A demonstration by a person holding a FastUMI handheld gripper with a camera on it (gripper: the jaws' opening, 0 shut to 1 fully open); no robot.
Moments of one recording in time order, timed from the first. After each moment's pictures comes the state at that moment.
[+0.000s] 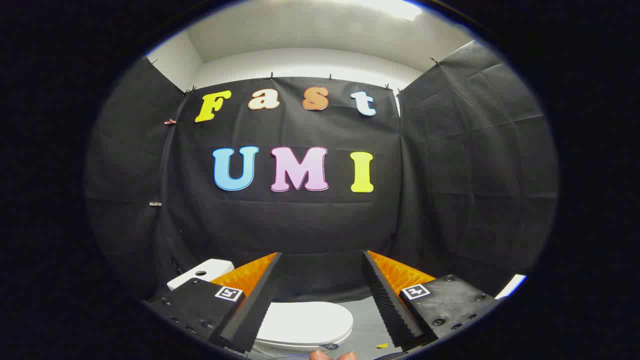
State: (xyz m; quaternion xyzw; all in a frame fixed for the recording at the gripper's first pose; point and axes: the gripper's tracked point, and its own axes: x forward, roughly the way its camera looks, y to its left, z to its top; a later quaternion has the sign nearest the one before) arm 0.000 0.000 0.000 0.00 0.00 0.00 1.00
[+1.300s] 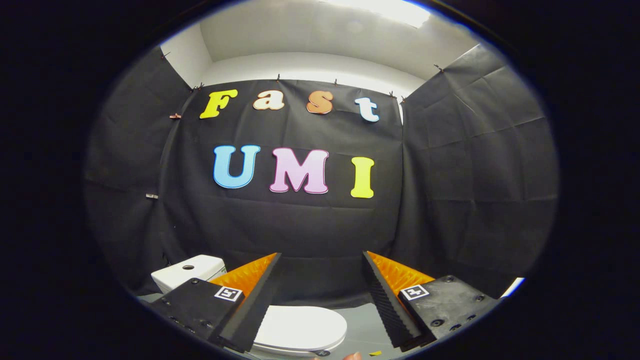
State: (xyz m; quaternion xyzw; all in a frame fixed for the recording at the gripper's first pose) arm 0.020 -0.002 -0.041 -0.03 -0.03 0.01 1.00
